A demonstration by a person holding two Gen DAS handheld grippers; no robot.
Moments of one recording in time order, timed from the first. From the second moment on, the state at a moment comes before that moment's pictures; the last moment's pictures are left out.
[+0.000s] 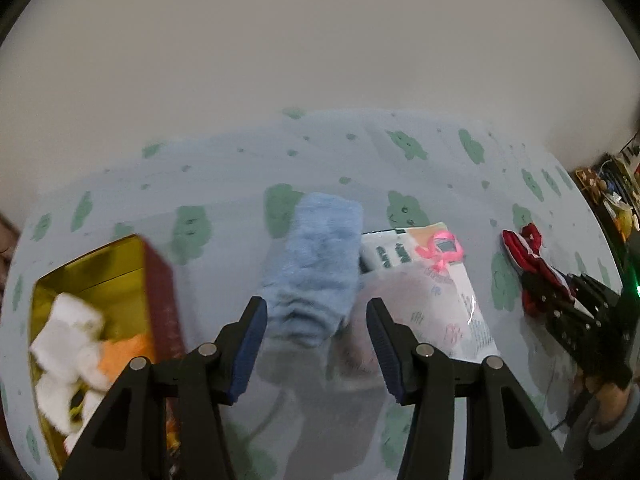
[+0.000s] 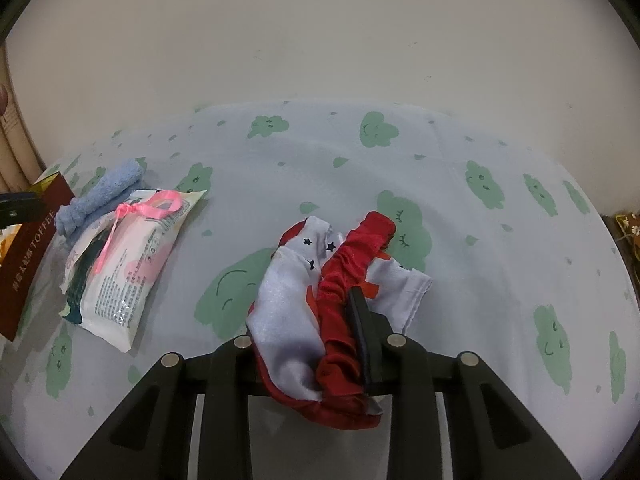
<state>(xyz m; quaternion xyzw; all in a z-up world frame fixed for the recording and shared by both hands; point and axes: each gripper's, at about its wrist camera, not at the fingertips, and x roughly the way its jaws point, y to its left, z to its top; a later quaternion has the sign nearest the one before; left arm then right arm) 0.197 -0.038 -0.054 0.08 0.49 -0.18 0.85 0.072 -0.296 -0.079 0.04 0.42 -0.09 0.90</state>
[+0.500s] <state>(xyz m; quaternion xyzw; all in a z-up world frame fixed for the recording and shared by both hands) 0.256 -0.061 -0.099 0.08 0.53 -0.14 0.83 0.076 -0.299 -0.077 0.05 0.42 -0.08 0.90</state>
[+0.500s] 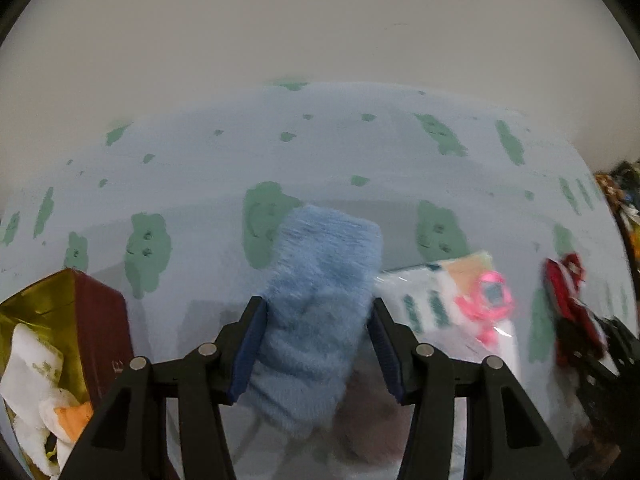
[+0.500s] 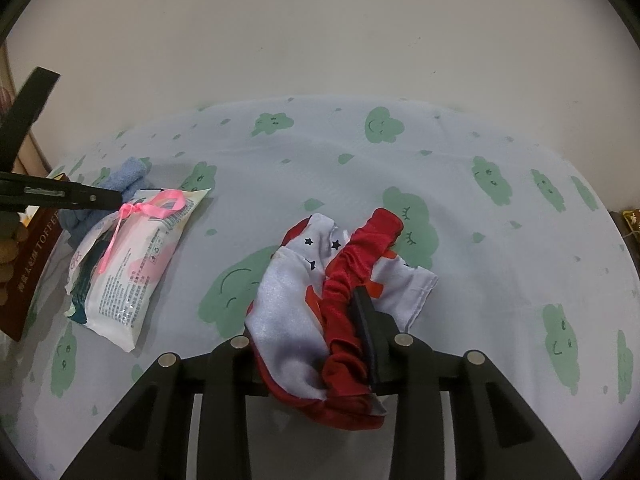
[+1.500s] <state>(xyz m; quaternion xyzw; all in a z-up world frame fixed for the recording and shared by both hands) 0.189 -0.037 -0.033 0.05 0.46 -0.11 0.88 0.080 -0.293 -0.080 0.04 0.43 -0.08 0.90</state>
